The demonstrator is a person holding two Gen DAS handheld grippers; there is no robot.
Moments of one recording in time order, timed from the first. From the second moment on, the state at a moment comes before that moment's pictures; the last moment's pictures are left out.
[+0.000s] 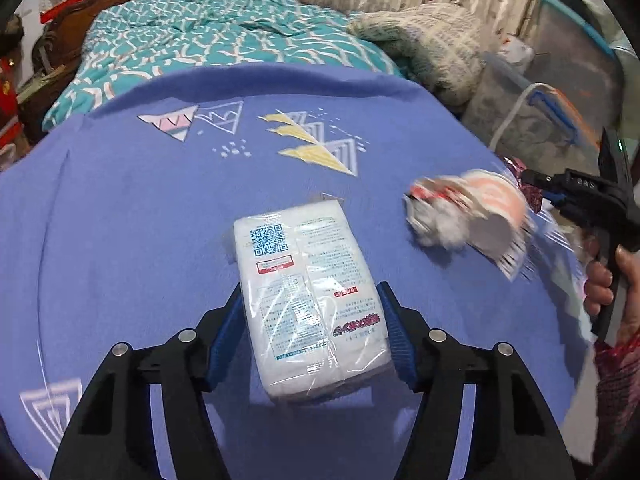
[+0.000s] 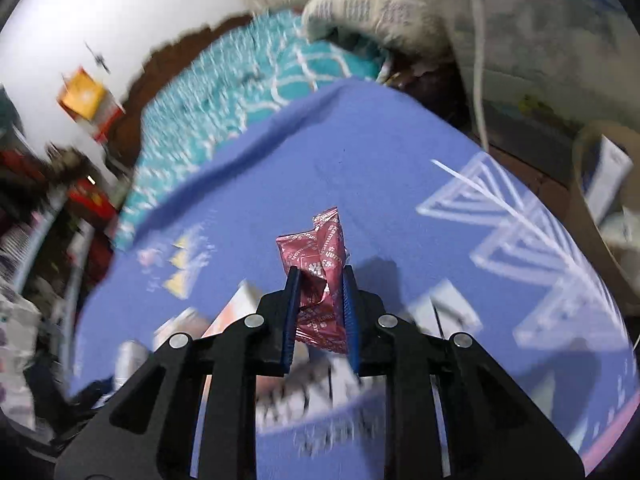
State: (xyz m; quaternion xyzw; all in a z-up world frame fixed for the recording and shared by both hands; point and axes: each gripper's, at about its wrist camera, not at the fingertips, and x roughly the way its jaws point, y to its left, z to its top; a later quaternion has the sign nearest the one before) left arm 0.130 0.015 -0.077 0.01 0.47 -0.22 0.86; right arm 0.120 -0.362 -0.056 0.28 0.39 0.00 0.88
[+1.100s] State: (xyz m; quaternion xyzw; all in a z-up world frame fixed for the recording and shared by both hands) left arm 0.002 -0.023 -0.076 0.09 0.44 -0.25 0.86; right arm -0.068 -0.222 -0.104 0.09 0.38 0.02 0.92
